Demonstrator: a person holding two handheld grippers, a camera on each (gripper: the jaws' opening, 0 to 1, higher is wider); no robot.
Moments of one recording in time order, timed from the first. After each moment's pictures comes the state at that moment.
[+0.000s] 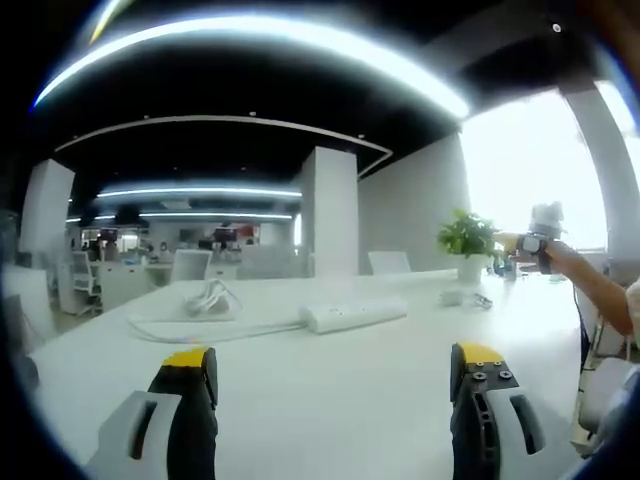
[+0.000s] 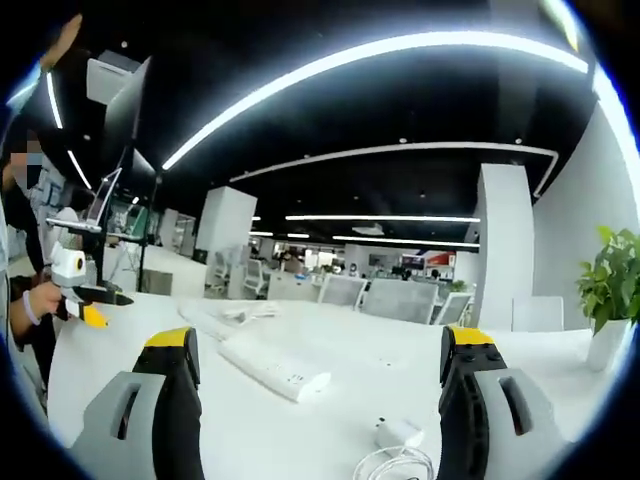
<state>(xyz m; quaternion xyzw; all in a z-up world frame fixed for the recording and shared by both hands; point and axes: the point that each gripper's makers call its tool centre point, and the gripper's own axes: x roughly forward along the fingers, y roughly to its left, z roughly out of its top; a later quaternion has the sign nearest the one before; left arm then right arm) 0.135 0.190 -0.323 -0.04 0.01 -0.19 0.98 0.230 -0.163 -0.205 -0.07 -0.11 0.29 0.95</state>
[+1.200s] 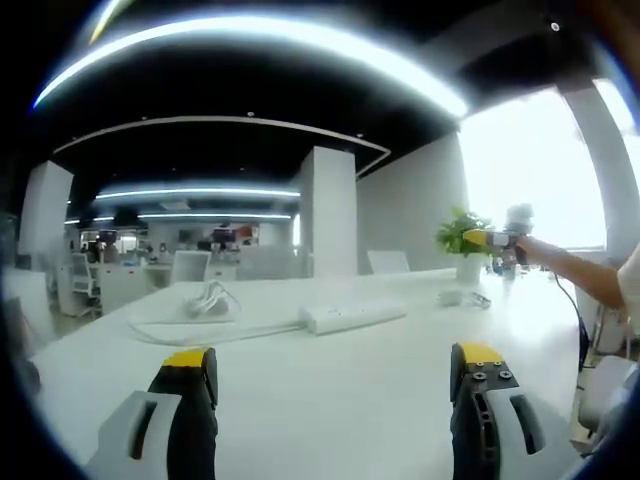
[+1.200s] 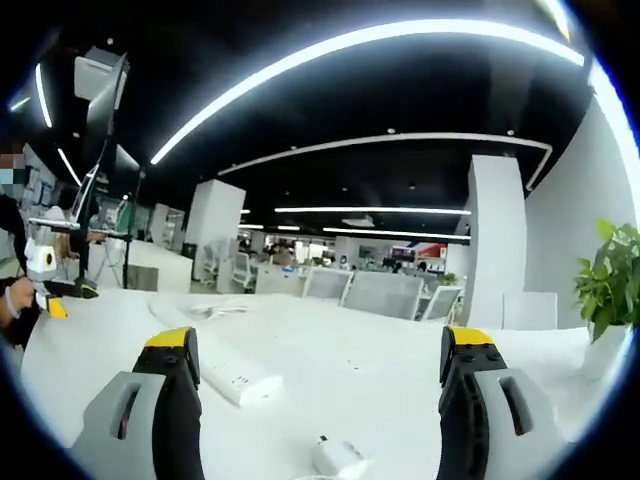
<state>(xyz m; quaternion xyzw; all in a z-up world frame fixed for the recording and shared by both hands) 0.132 0.190 -0.320 -0.03 0.01 -0.19 0.98 0.296 -0.199 -0.201 -0.08 -0.09 0.27 0.95</state>
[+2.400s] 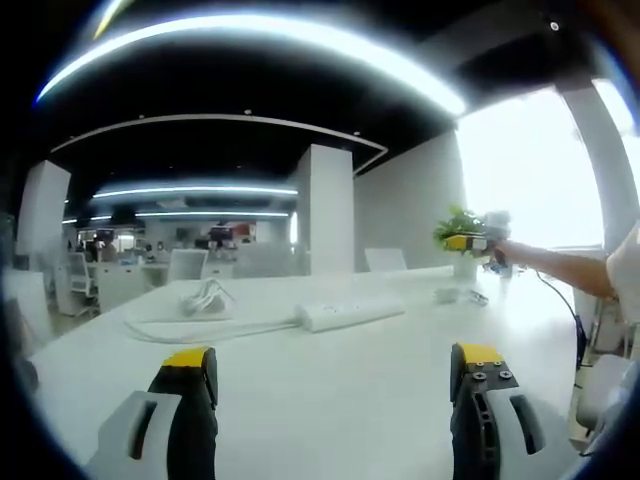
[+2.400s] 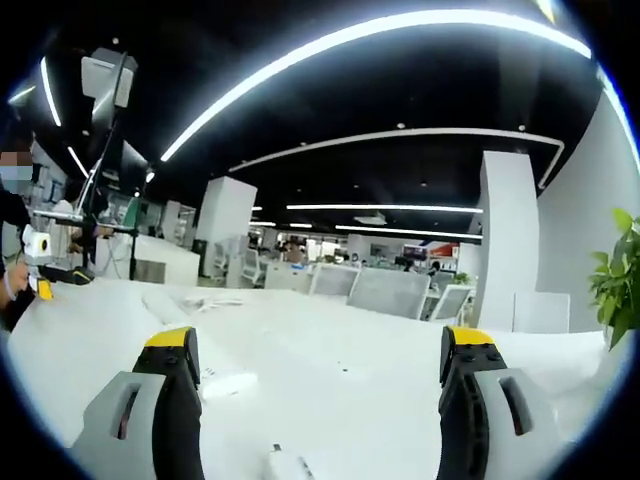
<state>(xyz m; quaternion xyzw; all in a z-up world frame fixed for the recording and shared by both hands) 0.130 0.185 -0.322 -0.03 0.02 -0.20 0.98 0.351 -0.216 -0.214 -0.08 -0.09 0.30 0.95</state>
